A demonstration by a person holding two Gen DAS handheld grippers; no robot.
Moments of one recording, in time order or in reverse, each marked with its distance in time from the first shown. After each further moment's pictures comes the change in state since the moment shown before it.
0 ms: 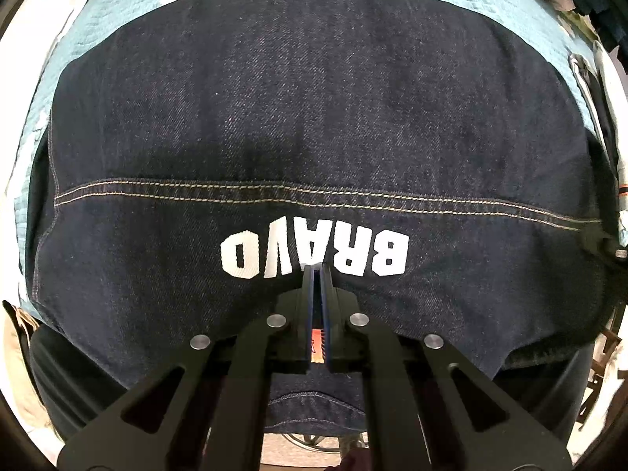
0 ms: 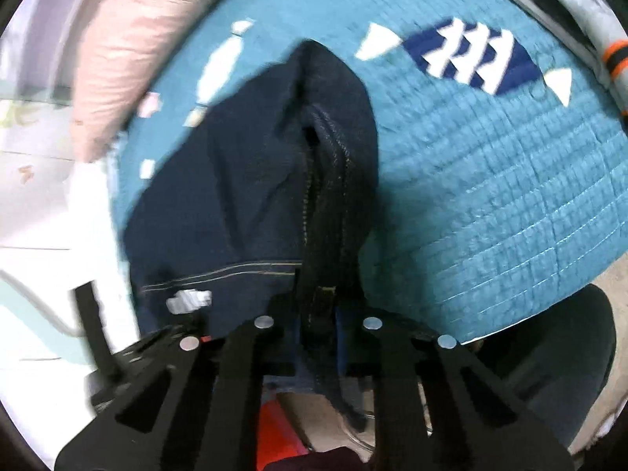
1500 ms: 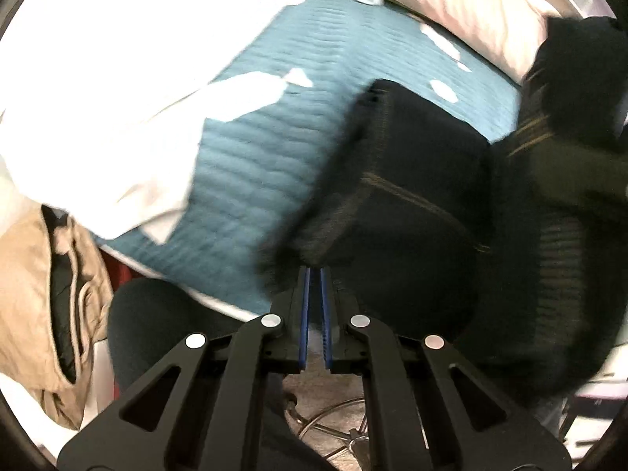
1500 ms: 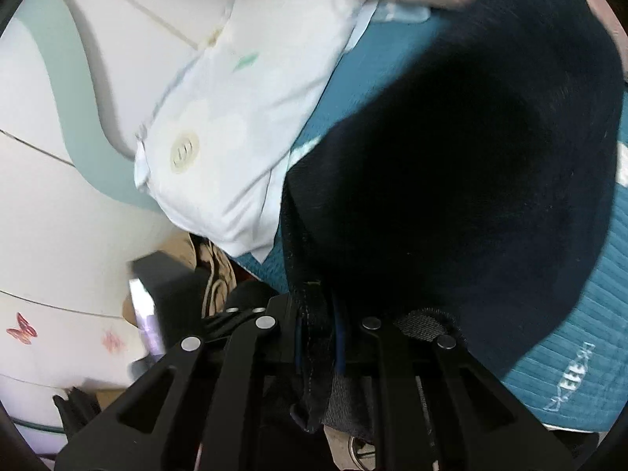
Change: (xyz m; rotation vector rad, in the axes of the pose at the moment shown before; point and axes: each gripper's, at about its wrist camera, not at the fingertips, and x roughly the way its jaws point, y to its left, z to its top) left arm -0.081 0.265 -0.094 -0.425 -0.243 -0.055; right arm 0.132 0.385 -0.113 -0.758 0.260 0.053
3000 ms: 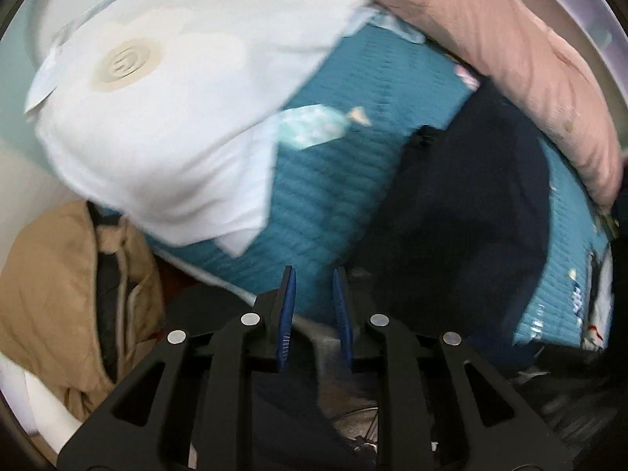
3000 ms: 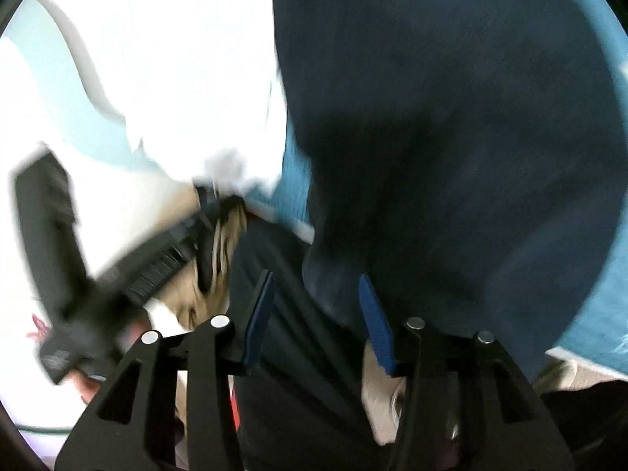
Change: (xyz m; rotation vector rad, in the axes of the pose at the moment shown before) left arm -0.042 0.034 0.016 -0.045 -0.053 0.004; right arm 0.046 -0.012 -0.051 0.128 0.091 0.082
